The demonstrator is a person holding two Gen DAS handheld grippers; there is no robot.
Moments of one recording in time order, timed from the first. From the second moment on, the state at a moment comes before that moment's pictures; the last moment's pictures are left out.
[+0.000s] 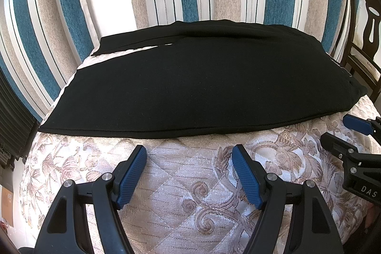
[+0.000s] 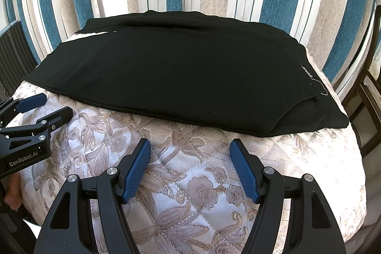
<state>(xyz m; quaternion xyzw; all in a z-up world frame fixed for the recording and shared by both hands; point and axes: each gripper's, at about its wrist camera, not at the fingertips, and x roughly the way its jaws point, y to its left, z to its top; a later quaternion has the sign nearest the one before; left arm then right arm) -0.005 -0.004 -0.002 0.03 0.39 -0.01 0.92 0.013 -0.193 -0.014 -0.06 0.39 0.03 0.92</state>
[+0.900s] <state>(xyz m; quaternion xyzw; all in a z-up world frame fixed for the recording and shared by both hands) -0.010 -0.001 0.004 0.03 0.38 -0.02 0.92 -0.001 -0.214 -0.003 -0.02 0.37 0.05 0.93</state>
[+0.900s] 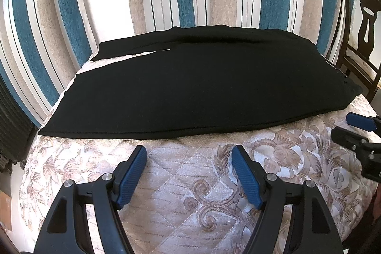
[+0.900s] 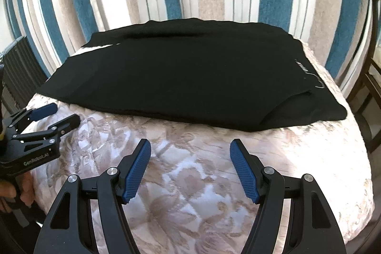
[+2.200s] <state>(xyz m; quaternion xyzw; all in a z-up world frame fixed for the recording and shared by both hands) 0.042 0.128 0.003 -0.24 0.36 0.04 0.90 0.030 -0.353 -0.001 0.31 0.32 -0.02 0.89</state>
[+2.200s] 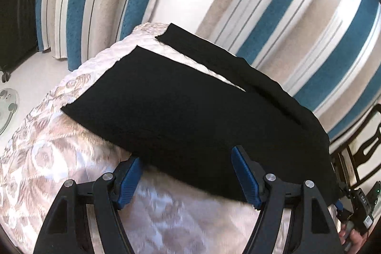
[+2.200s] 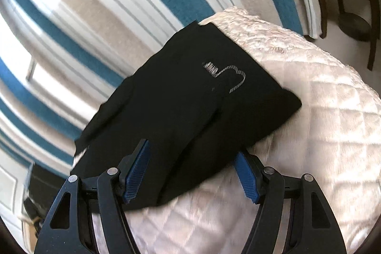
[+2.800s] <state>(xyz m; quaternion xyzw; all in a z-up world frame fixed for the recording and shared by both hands) -0.003 0.139 0.041 -0.20 0.34 0.06 0.92 -0.026 -0.366 0.032 0.31 0.29 -0.04 0.90</state>
